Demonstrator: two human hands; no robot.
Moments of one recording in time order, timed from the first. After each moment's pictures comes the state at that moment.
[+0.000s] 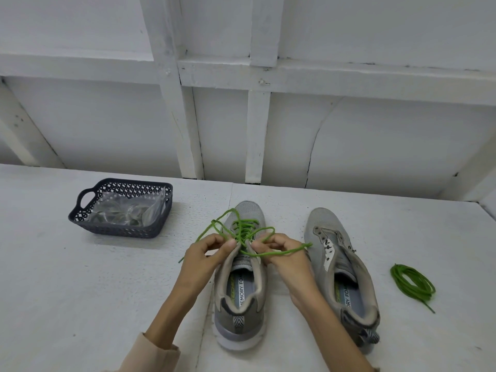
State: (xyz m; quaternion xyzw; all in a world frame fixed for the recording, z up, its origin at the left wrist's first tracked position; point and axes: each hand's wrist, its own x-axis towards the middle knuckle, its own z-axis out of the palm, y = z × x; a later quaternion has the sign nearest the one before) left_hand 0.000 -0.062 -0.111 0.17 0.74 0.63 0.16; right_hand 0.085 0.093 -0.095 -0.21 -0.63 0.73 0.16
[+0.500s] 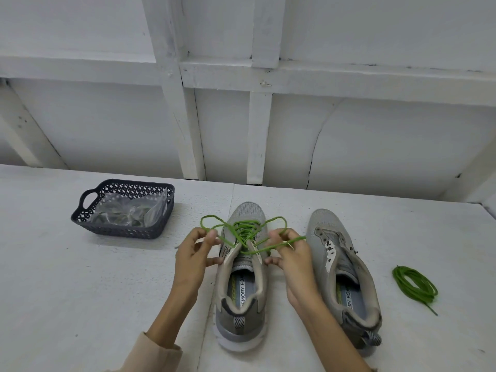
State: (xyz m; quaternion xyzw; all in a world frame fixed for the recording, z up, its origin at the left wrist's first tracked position) left_hand -0.003 -0.062 -0.108 0.07 0.69 0.71 0.11; right_hand 0.083 0.092 -0.095 -0.25 -0.55 0.76 0.22
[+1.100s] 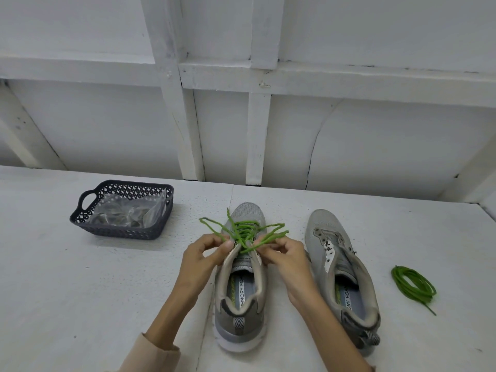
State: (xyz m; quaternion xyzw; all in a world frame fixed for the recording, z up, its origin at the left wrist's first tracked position) left_hand -0.002 -0.062 -0.112 0.14 0.73 0.65 0.13; right_hand 0.084 0.090 -0.090 -0.23 -0.61 0.74 0.17
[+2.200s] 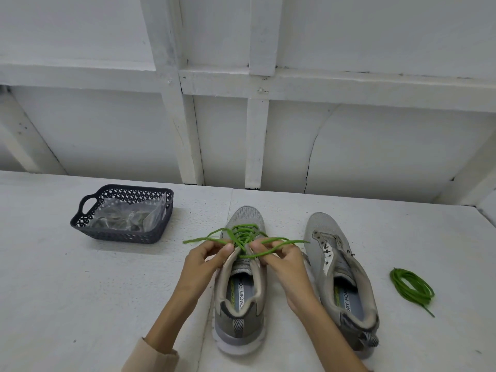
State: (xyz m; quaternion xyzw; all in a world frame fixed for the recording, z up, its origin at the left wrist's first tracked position) left_hand 0.001 -0.062 -0.111 0.13 0.71 0.66 0.18; right_hand 0.089 0.088 -0.088 -0.17 -0.61 0.75 0.18
